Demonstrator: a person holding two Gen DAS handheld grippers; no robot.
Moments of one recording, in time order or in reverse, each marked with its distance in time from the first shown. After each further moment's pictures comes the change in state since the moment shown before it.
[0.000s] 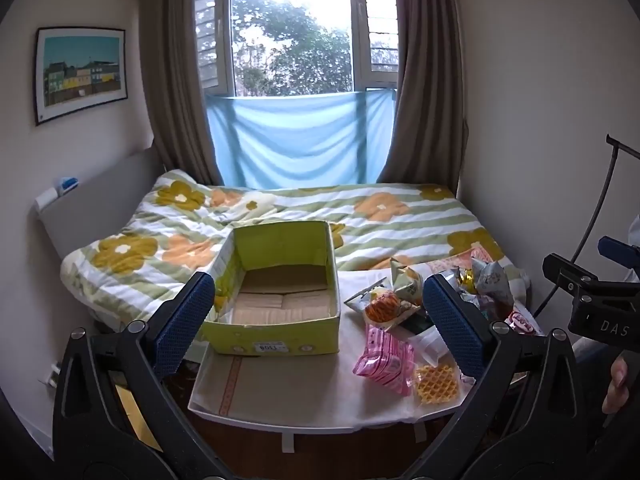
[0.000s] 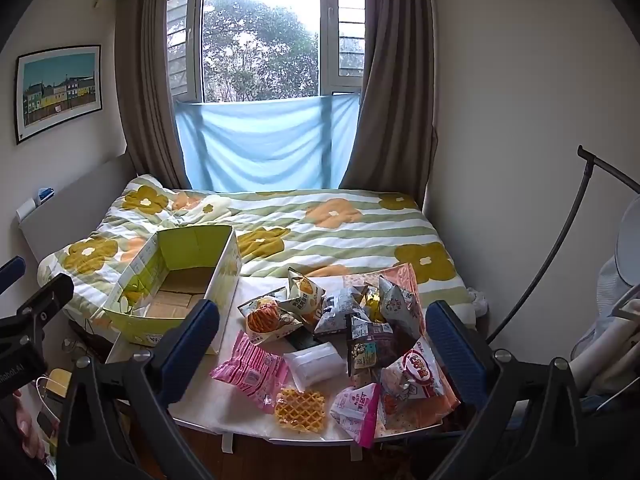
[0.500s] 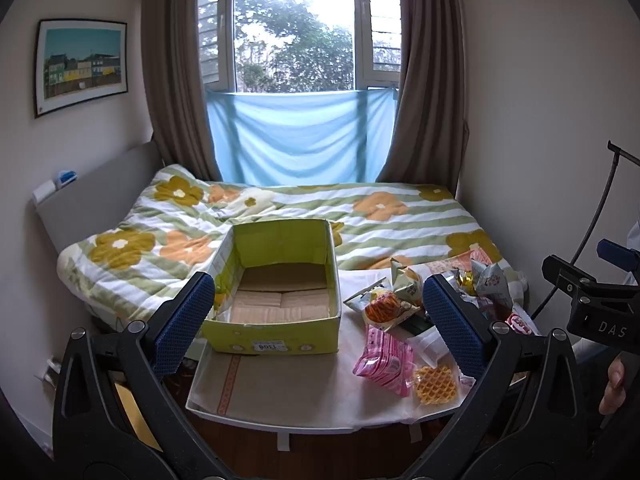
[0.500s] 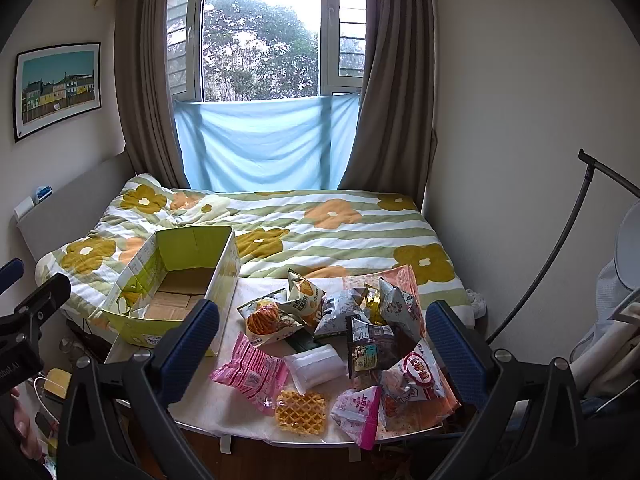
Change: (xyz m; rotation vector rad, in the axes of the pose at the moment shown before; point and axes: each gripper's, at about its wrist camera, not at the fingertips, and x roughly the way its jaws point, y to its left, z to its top) left arm 0.001 0.002 0.001 -0.008 0.006 -0.001; right arm 0.002 -0.001 0.000 0.000 0.001 0.001
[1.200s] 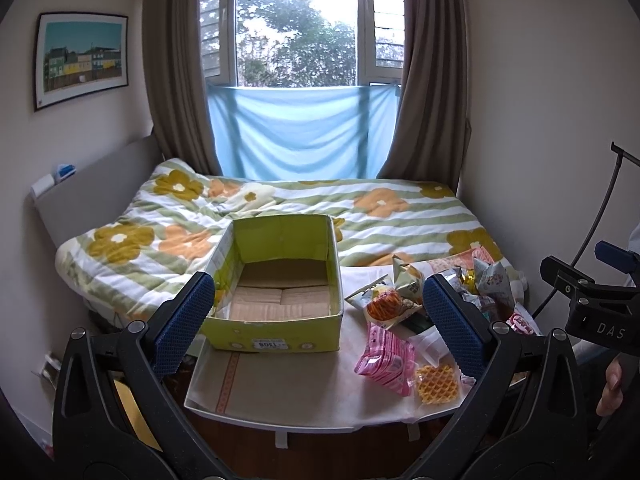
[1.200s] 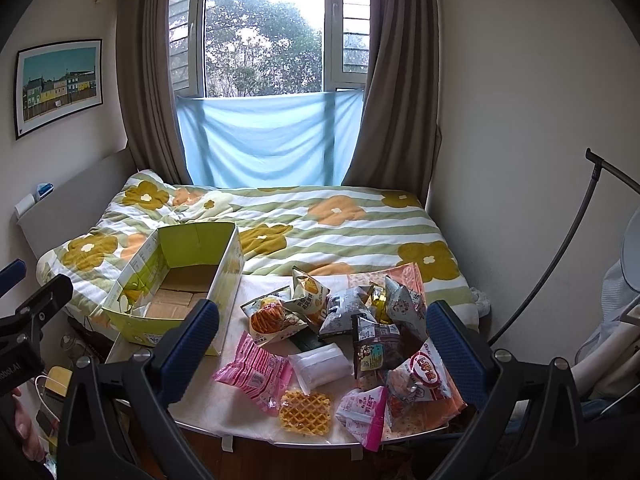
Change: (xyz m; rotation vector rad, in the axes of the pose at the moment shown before) left arm 0.018 0.007 -0.006 -0.017 -0.011 -0.005; right arm 0.009 0.002 0.001 -0.006 0.013 0.005
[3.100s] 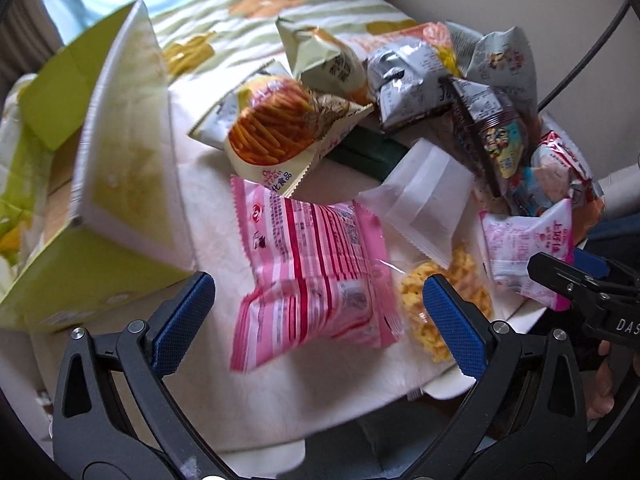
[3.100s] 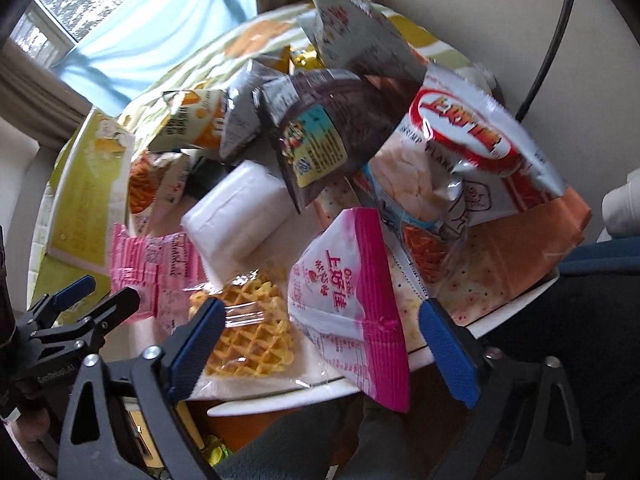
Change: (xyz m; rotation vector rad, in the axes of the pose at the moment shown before) left arm 0.278 -0.103 -0.144 0.233 0.725 -0.376; right arm 0.196 -0.084 -0.157 0.446 0.601 -0.007
